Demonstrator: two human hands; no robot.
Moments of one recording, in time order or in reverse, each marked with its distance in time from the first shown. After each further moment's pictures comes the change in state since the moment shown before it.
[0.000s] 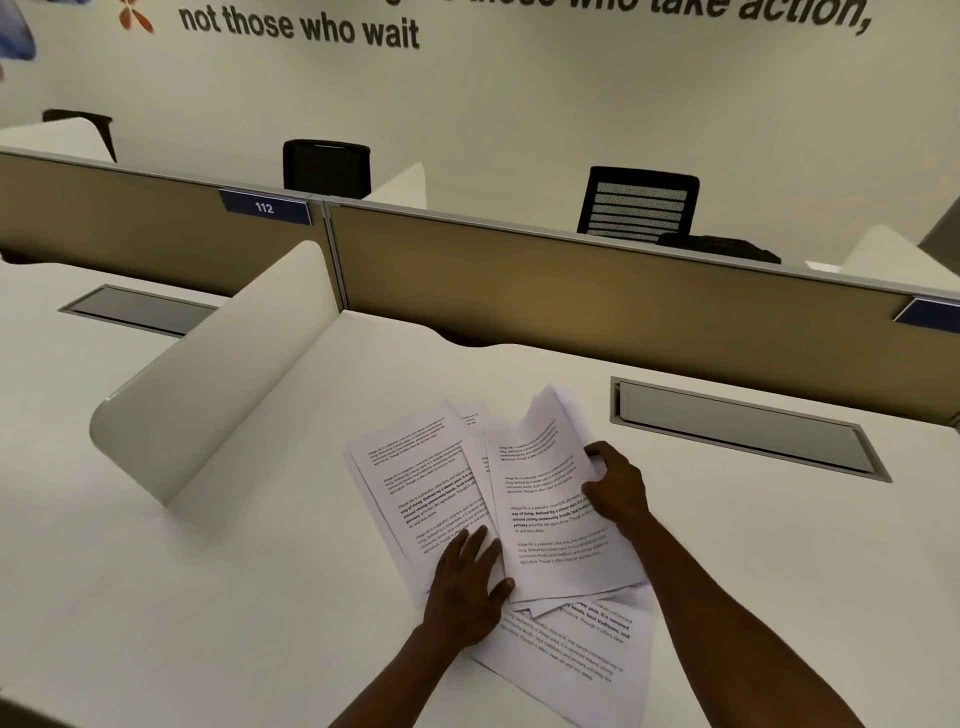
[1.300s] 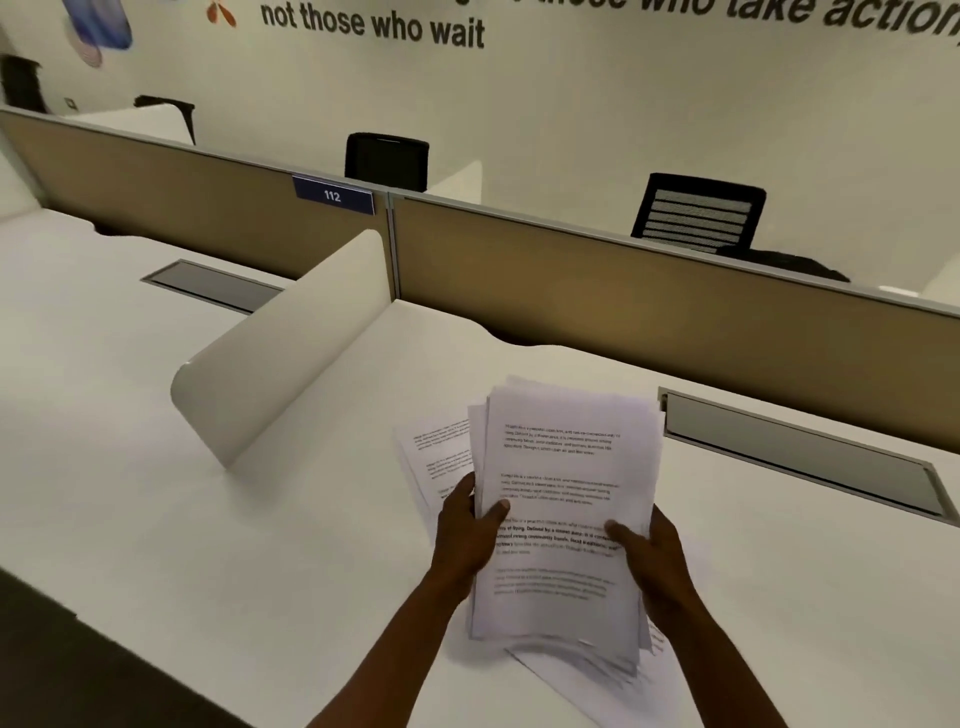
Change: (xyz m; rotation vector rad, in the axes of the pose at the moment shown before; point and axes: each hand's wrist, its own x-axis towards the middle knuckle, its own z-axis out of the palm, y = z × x) left_hand -0.011 -0.006 -0.103 -1.271 0.336 -0.302; right_hand -0.089 -0.022 0.028 0.726 -0.126 0.160
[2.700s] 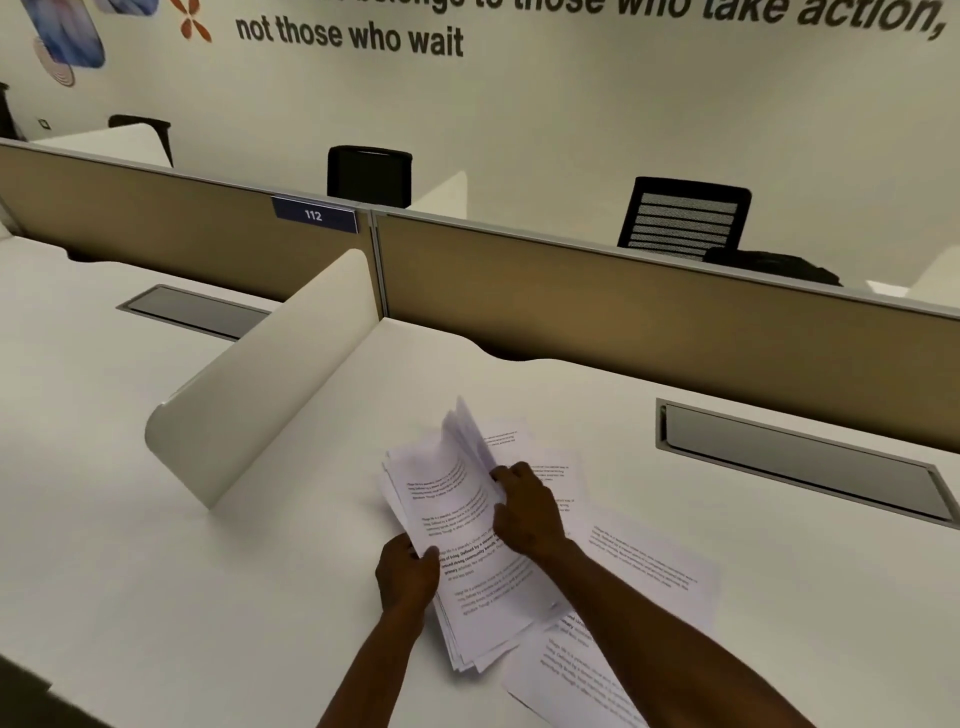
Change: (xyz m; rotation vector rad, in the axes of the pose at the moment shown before) left_hand 0.042 -0.041 -0.058 0.222 0.354 -0.215; right_hand 0.082 -0.007 0.141 -1.059 -0.215 -0.442
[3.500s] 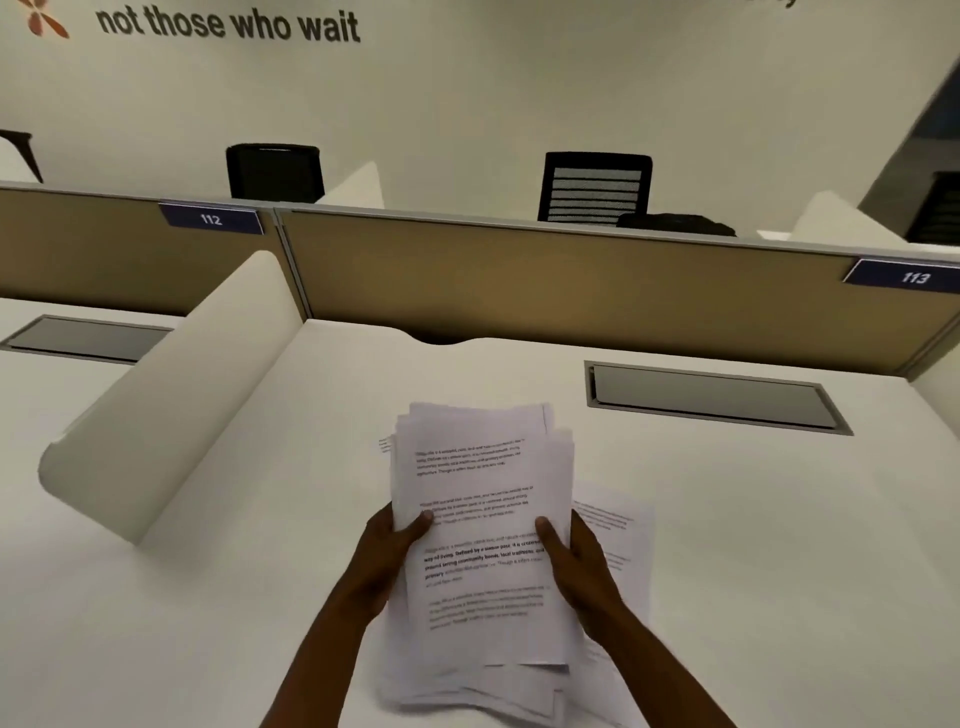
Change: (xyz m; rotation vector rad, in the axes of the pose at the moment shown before) left_hand -0.020 0.032 -0.002 -0.258 -0.686 0.054; right_hand -0.148 0.062 -0.028 1.020 0.218 0.433
